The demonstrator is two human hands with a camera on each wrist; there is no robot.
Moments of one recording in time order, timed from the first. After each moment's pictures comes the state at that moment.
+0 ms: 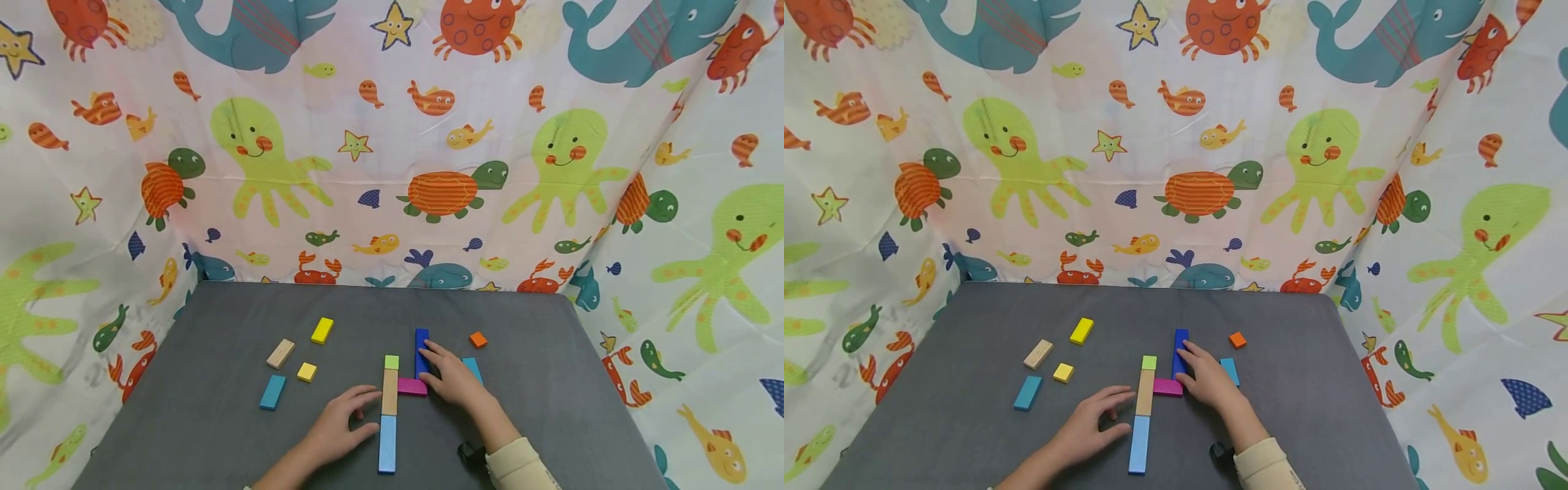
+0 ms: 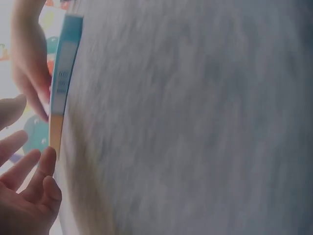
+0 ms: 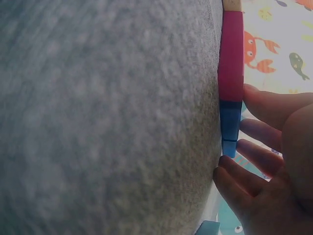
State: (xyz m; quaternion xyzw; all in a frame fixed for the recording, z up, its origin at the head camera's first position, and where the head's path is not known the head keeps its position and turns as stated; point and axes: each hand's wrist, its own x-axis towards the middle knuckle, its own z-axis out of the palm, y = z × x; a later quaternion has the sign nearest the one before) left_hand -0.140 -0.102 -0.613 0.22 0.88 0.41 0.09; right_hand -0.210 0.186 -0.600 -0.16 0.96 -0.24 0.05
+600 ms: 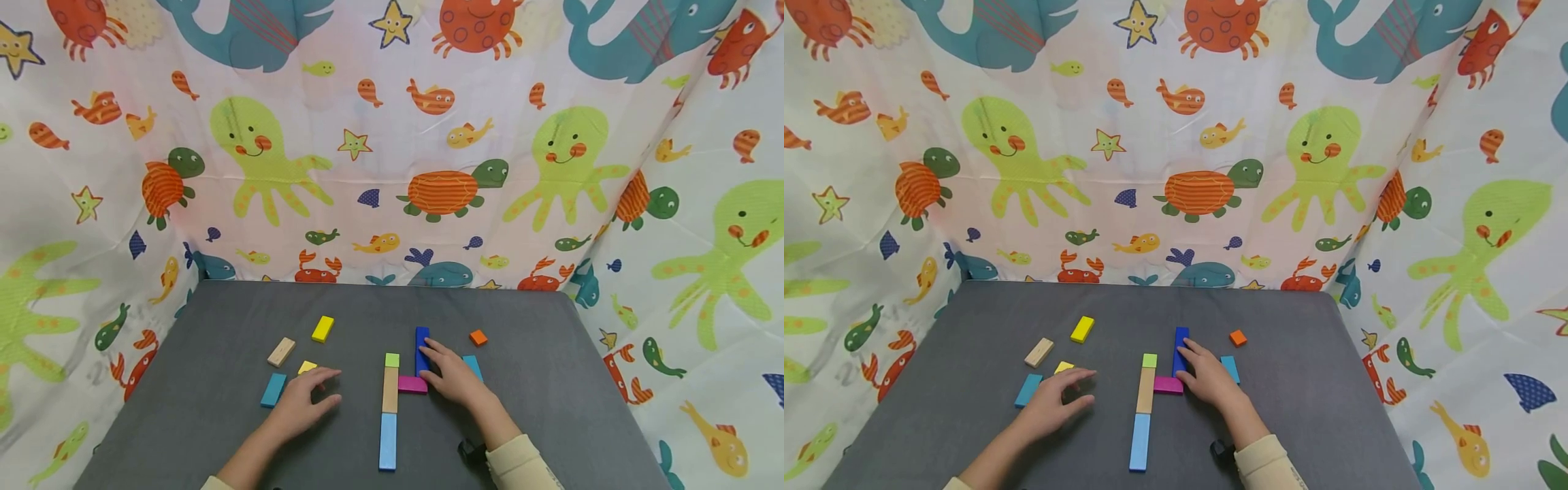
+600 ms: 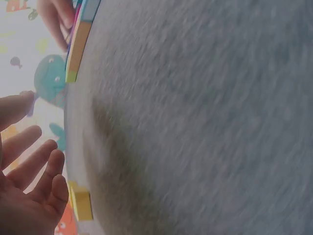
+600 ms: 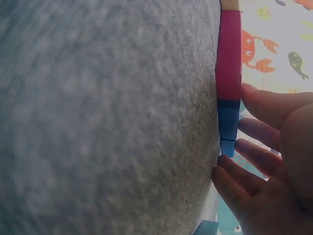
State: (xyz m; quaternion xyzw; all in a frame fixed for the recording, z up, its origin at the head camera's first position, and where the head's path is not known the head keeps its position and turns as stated) left_hand -0.160 -0.163 -0.600 0.14 0.92 0.37 0.02; right_hand -0.211 0.186 -0.601 -0.16 0.95 -0.25 0.05
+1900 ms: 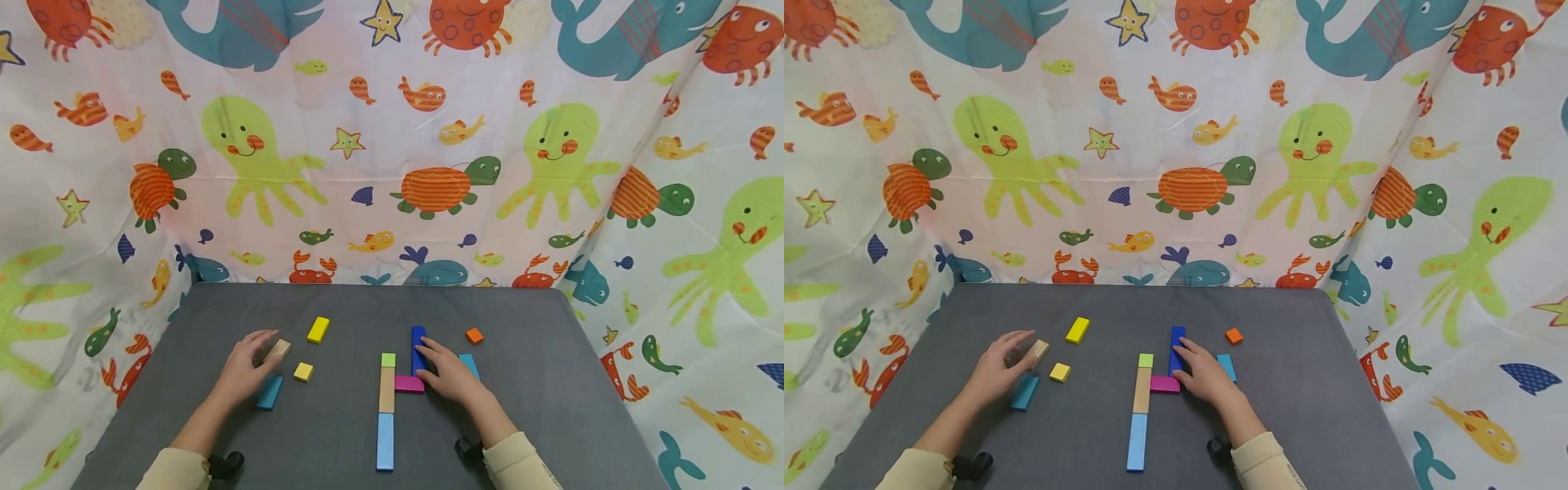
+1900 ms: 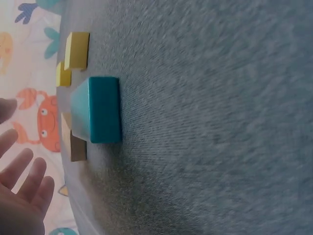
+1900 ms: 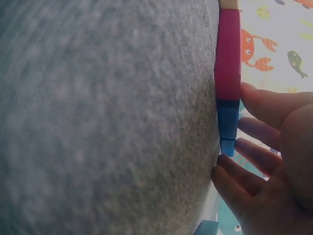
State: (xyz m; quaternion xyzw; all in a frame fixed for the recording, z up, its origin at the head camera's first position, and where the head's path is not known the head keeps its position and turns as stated) left_hand -0.207 -0.260 -0.588 0.08 0.93 0.35 -0.05; right_hand -0.210 0.187 -0.602 -0.16 0.95 -0.25 0.05
